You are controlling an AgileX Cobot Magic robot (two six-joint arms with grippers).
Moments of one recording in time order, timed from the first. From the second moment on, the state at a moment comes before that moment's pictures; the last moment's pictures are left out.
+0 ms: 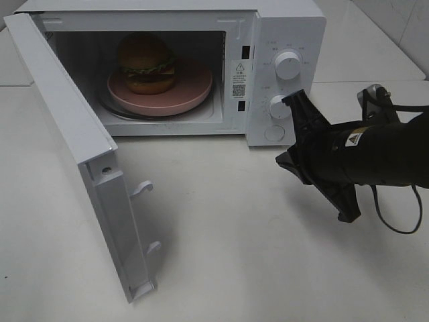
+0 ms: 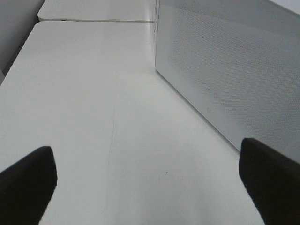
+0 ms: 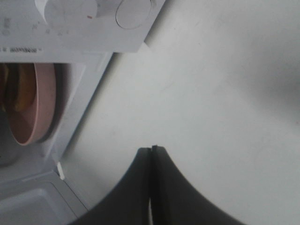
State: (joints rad) left arm 0.06 0.00 -0.50 -0.07 1.04 0.10; right arm 0.53 1.55 -0.57 0.40 -0.28 1.04
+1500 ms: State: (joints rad) left arm 0.06 0.00 -0.50 -0.07 1.04 0.10; right arm 0.53 1.53 -1.06 -0.03 0.88 -0.51
